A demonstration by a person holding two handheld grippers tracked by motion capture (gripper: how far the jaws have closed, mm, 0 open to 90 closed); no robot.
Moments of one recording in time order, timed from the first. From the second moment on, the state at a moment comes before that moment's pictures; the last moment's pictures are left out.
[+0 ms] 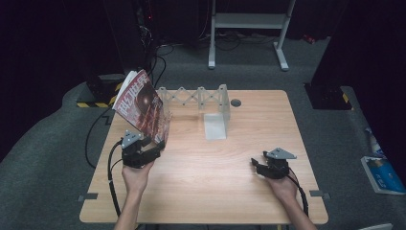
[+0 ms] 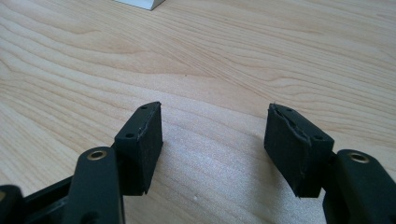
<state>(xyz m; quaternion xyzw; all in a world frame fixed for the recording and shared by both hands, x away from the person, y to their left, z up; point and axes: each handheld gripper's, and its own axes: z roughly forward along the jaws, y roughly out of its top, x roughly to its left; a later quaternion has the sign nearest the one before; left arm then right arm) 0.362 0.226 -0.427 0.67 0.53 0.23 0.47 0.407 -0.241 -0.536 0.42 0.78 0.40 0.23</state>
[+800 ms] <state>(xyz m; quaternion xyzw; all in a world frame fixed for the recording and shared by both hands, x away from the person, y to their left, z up) 0.367 0.208 -0.441 0.69 0.52 0.21 0.46 0.407 -0.241 -0.536 0.42 0.78 0.40 0.23</state>
